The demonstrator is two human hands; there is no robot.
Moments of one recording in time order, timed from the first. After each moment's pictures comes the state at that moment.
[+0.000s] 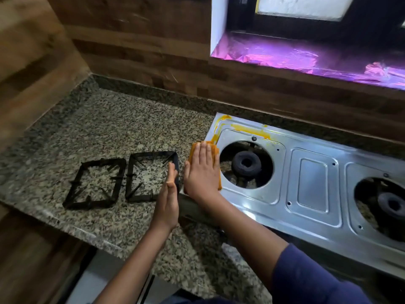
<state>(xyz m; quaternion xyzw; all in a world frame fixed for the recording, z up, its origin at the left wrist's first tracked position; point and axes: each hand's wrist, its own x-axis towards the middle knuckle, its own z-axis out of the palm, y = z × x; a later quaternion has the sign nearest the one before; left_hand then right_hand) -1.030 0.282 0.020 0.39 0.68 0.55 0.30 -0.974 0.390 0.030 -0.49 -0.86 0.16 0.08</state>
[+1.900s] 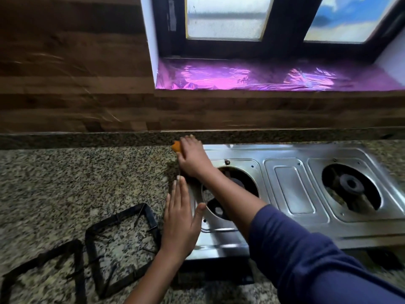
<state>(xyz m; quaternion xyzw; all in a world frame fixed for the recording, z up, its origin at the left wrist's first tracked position) -1.051 0.383 0.024 0.67 0.67 0.26 0.17 -0.996 0.568 0.046 -0.53 -0.81 0.17 0.16</state>
